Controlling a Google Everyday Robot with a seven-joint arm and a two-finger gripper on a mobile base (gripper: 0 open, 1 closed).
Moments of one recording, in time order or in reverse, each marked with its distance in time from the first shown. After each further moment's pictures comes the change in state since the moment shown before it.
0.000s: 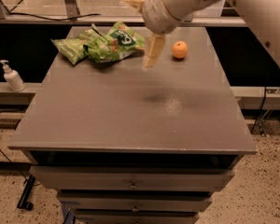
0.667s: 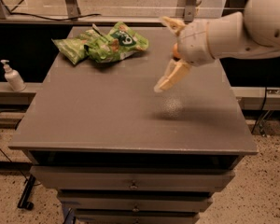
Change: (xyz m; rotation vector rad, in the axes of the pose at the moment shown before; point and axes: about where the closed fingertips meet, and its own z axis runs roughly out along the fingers) arm 0.017 0.072 -0.049 0.213 -0.148 0.346
